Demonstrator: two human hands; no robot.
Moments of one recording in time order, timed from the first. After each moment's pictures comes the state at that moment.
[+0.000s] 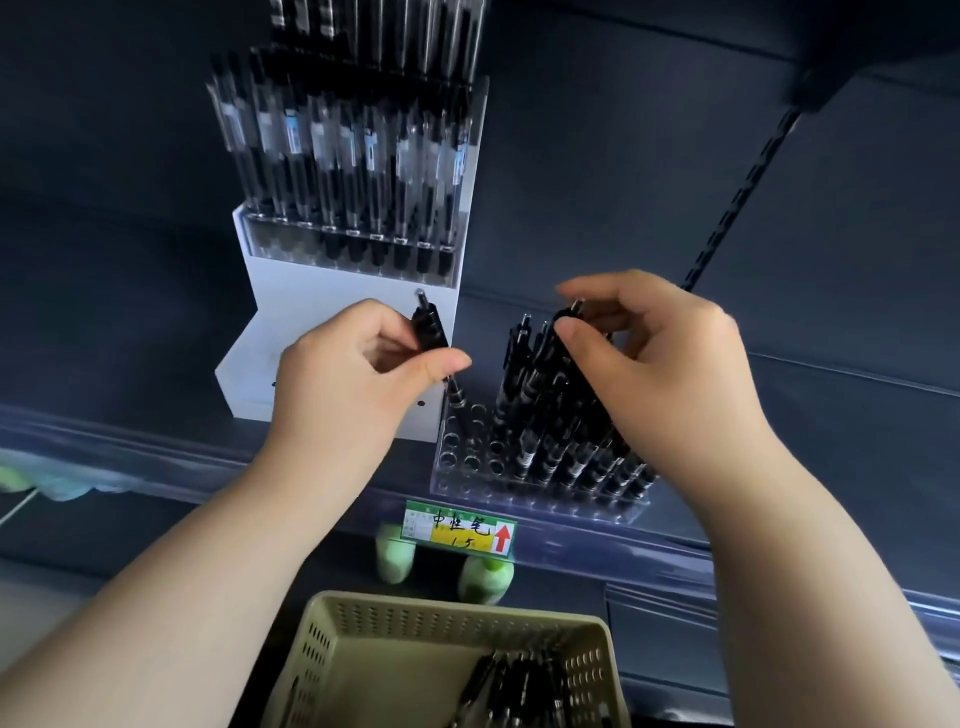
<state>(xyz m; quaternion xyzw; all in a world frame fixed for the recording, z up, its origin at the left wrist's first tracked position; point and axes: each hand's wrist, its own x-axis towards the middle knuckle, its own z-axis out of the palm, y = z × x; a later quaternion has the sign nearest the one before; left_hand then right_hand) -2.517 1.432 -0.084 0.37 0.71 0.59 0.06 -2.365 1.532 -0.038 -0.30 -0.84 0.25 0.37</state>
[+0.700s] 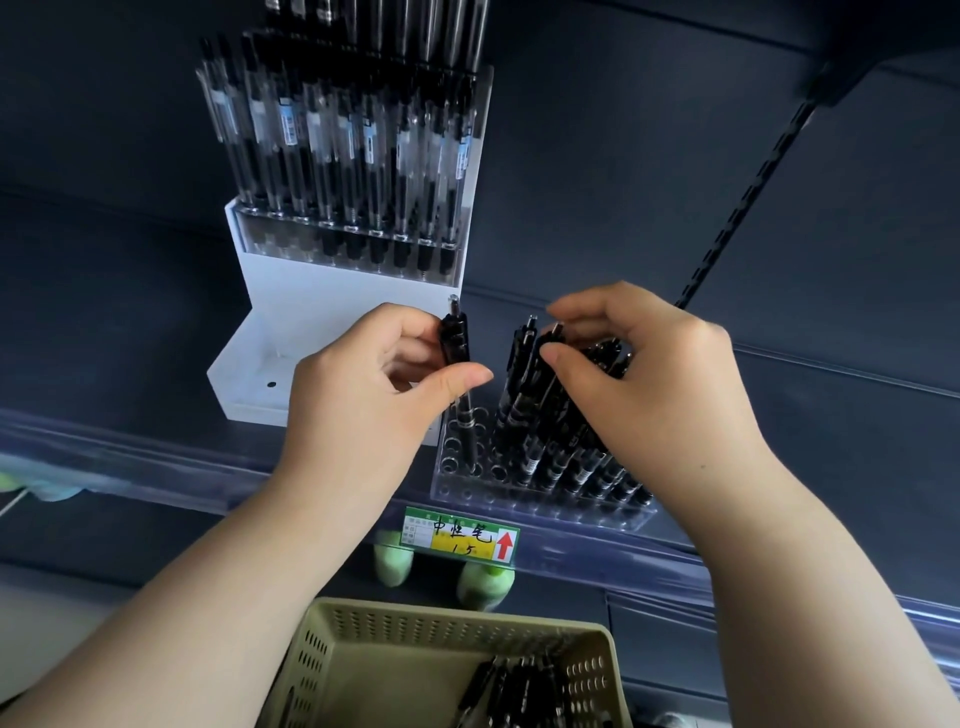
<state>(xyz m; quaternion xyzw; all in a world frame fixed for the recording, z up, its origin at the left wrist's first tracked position) -2.509 1.435 -0.089 0.39 0.69 0.60 0.06 -2.371 1.528 -0.043 -0.32 -0.86 0.22 0.34</state>
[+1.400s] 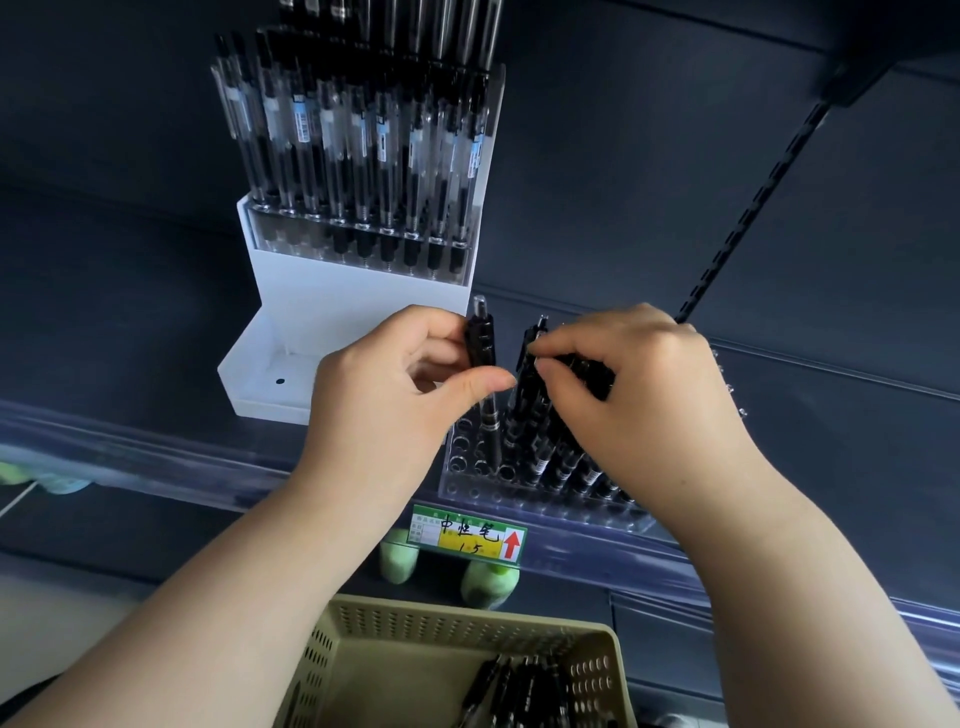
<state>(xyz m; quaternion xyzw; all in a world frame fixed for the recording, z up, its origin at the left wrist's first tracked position) -2.507 1.437 -0.088 0.42 0.67 0.61 0.07 -2.376 1.524 -0.048 -0.28 -0.90 0.10 0.31</state>
